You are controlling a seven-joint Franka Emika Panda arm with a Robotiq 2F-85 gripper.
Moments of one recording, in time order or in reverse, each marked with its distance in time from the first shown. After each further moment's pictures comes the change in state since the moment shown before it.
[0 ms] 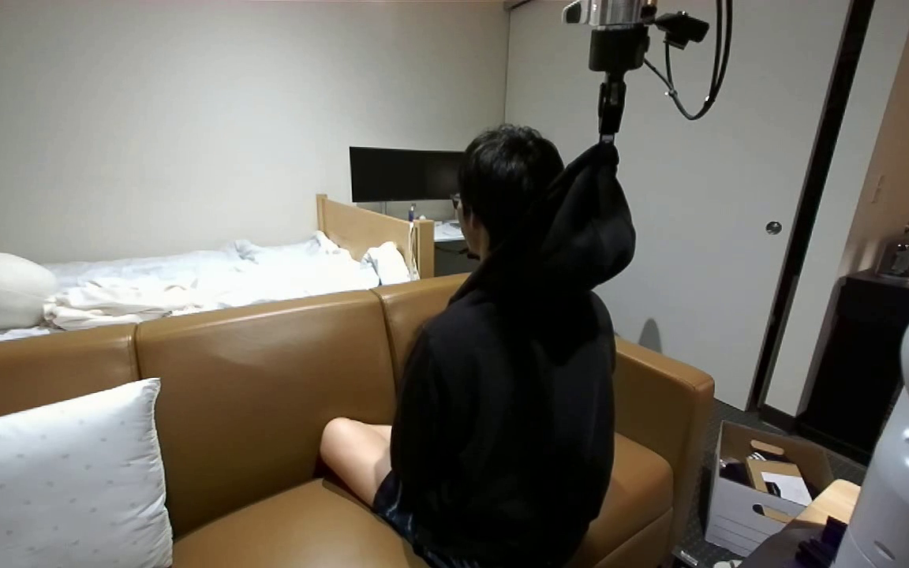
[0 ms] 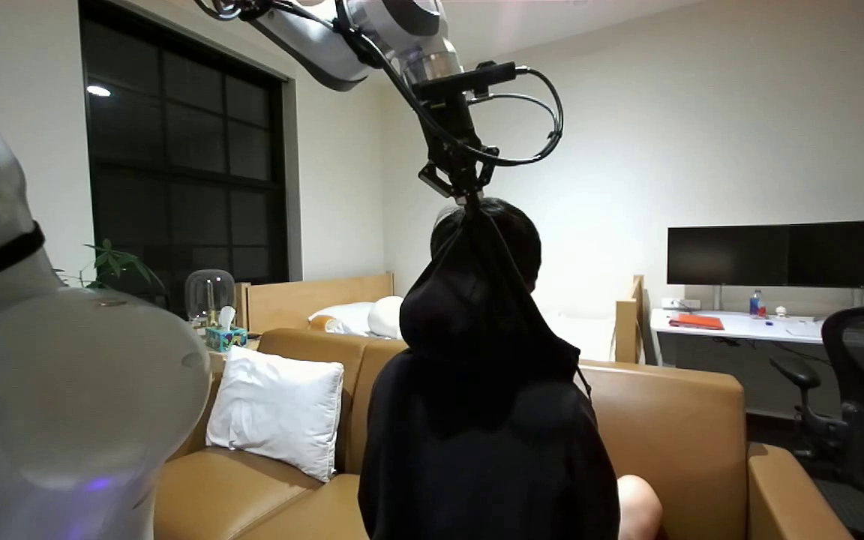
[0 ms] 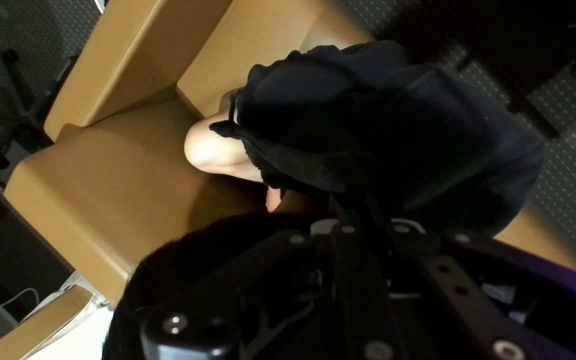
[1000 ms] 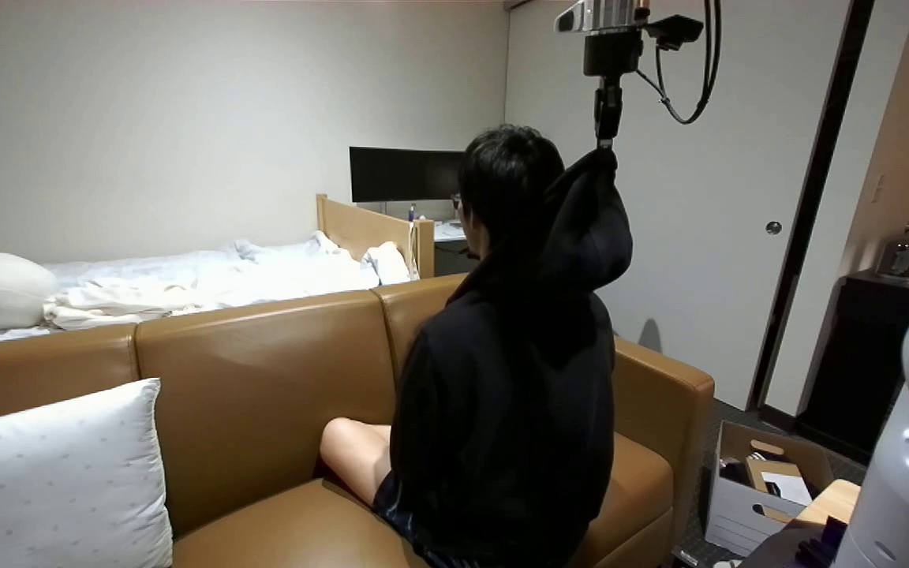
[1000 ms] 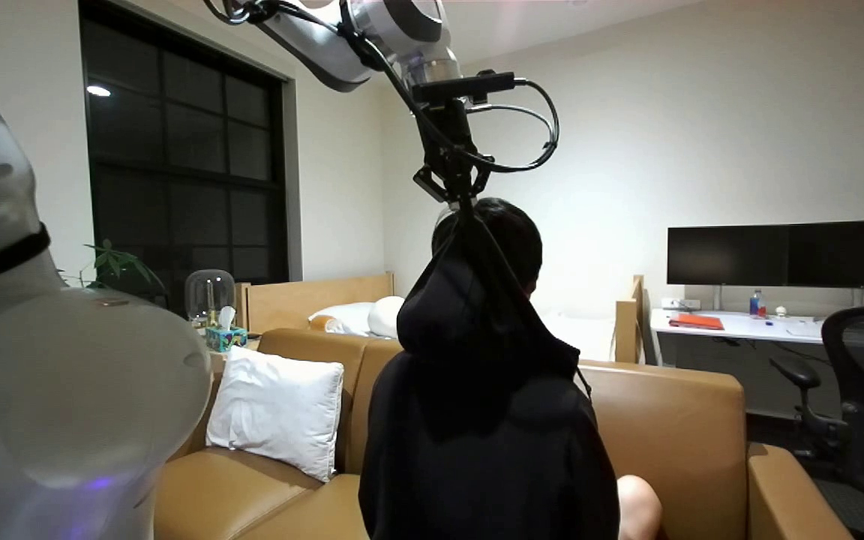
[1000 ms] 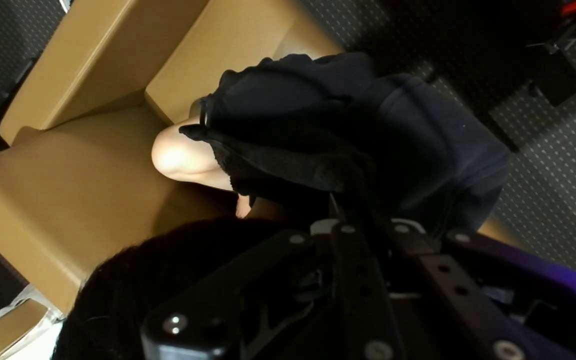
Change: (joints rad) arm 0.010 0.037 0.001 0.035 0.029 -0.071 -0.039
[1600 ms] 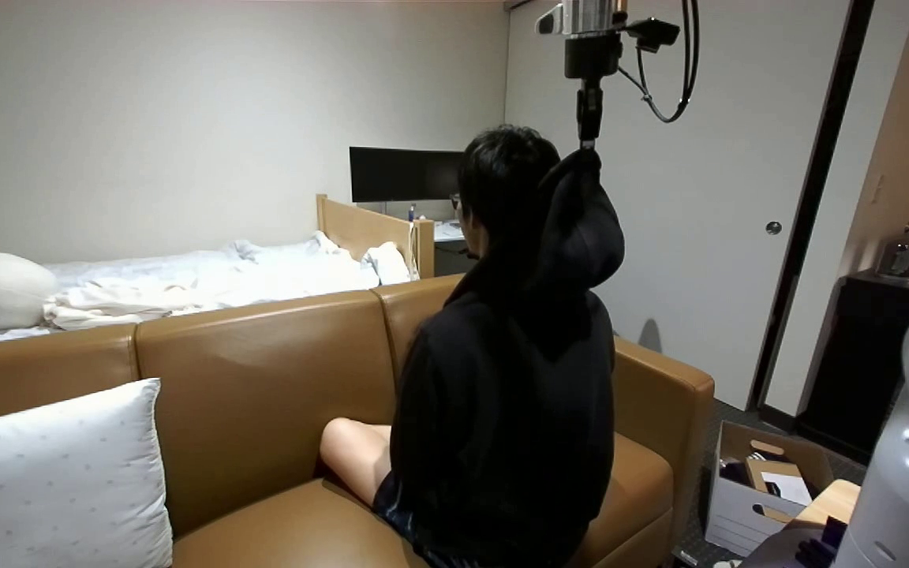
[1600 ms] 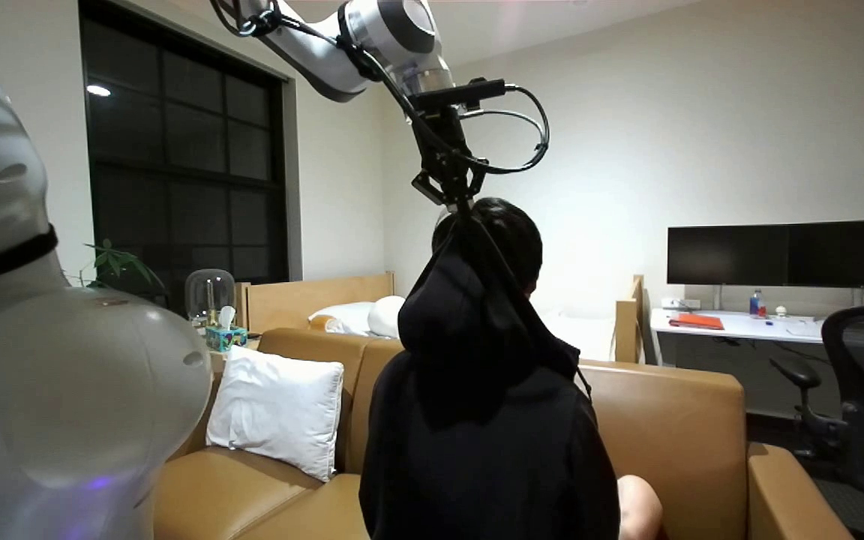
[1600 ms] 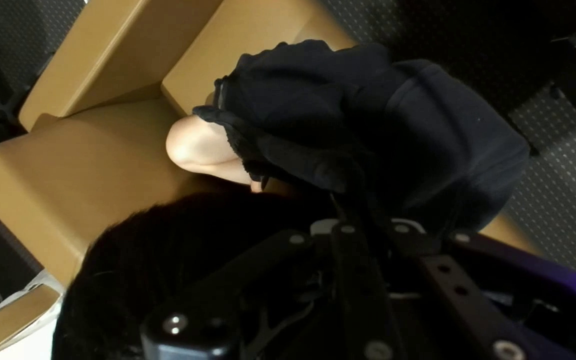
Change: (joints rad) arm -0.001 0.048 0.043 0.033 -0.025 0.030 0.032
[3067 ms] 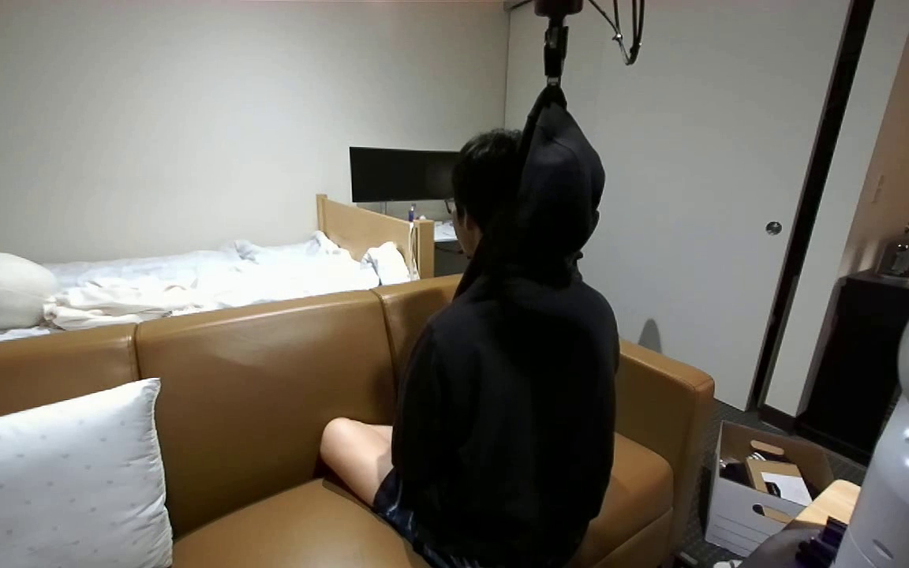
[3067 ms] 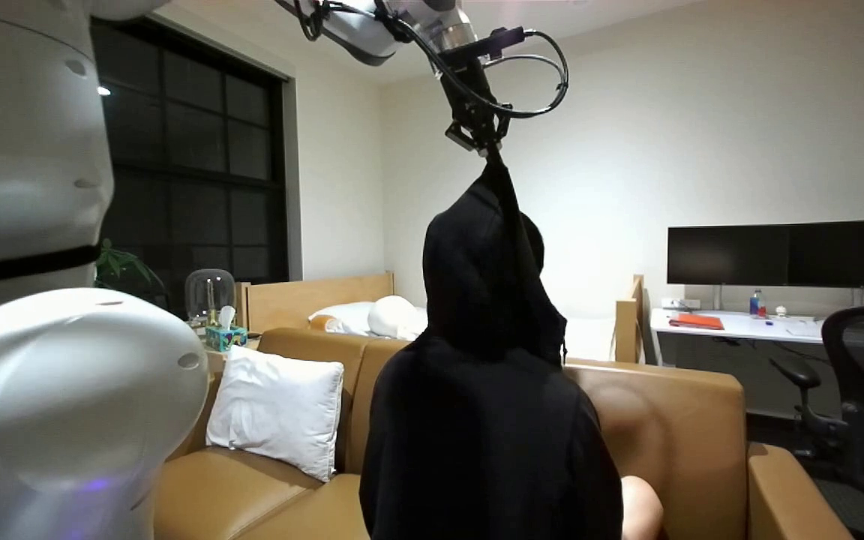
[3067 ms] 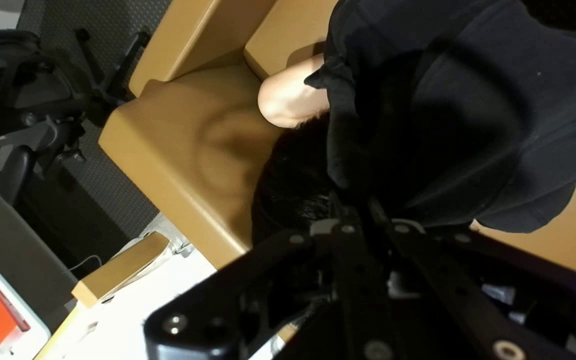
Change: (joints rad) arm -0.028 0.293 0.015 0.527 0.004 -0.099 0.007
